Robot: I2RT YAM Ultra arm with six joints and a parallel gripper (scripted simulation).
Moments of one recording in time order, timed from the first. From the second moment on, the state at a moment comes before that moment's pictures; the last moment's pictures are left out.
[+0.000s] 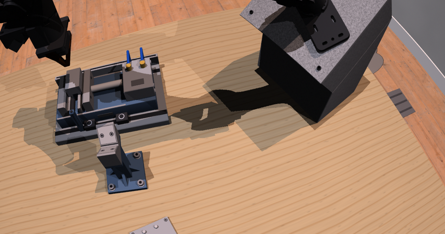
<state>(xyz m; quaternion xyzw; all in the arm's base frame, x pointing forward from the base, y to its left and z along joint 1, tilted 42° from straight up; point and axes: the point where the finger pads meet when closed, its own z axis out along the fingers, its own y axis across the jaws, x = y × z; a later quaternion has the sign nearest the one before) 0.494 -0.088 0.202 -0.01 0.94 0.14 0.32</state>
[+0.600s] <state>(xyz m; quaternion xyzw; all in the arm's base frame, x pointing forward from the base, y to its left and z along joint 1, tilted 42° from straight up) 0.487 -0.086 0.196 -0.14 0.93 0.10 0.33</state>
